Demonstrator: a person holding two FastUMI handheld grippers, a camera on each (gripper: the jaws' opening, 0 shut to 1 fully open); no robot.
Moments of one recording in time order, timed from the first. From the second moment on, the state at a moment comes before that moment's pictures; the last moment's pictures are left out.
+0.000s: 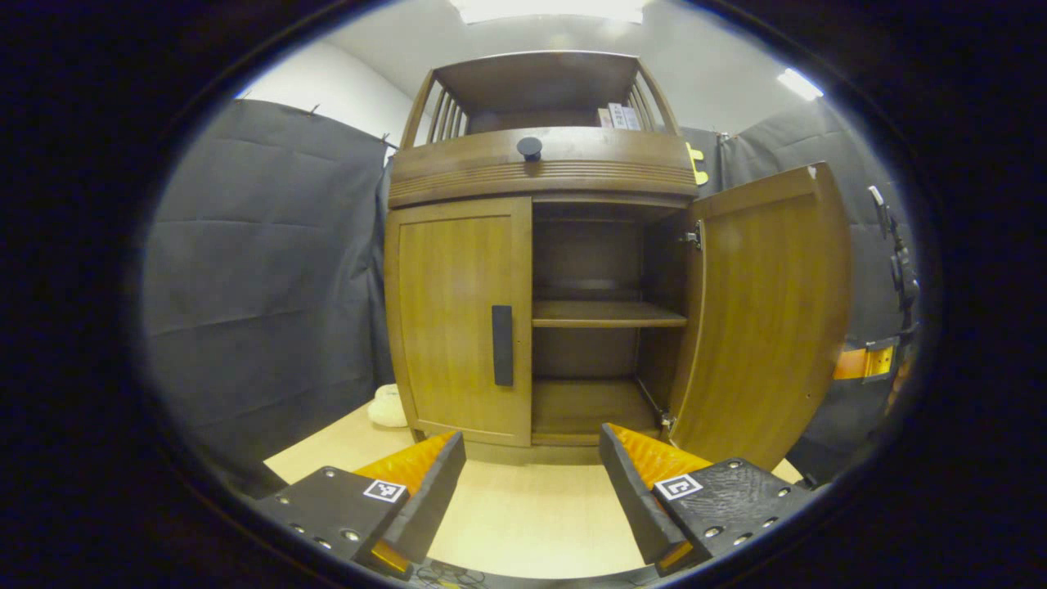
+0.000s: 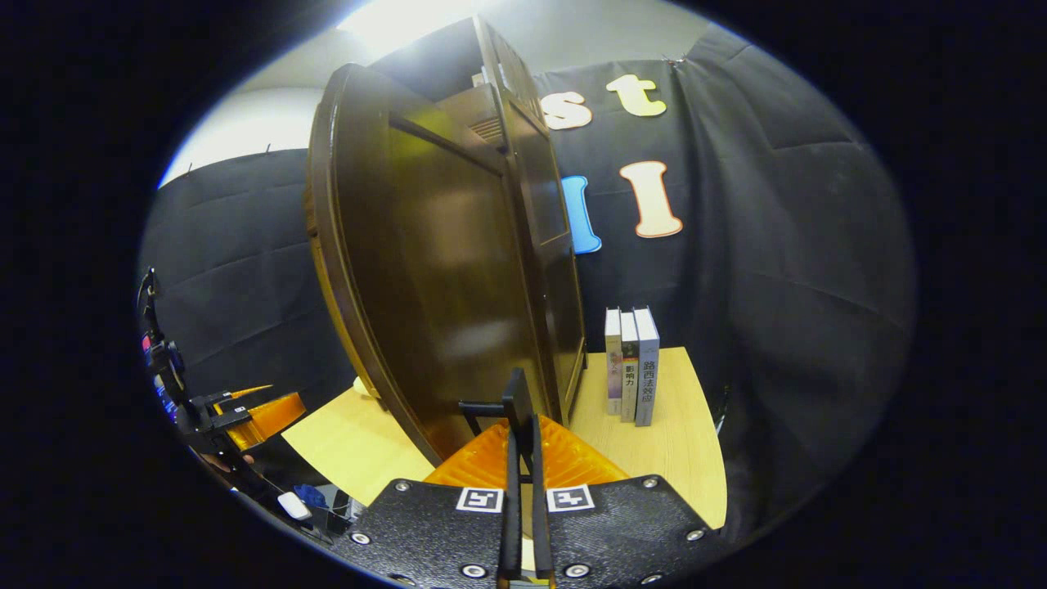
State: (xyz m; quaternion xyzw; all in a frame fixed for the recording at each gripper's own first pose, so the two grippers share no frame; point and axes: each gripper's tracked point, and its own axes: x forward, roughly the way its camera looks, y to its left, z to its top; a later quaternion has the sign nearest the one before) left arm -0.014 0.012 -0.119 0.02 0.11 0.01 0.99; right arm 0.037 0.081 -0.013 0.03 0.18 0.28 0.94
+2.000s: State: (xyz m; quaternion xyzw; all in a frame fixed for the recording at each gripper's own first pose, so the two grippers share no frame) left arm 0.271 0.070 -0.124 0.04 0.07 -0.13 0.99; right arm 0.021 0.035 -0.006 0.05 0.15 -0.02 0.99
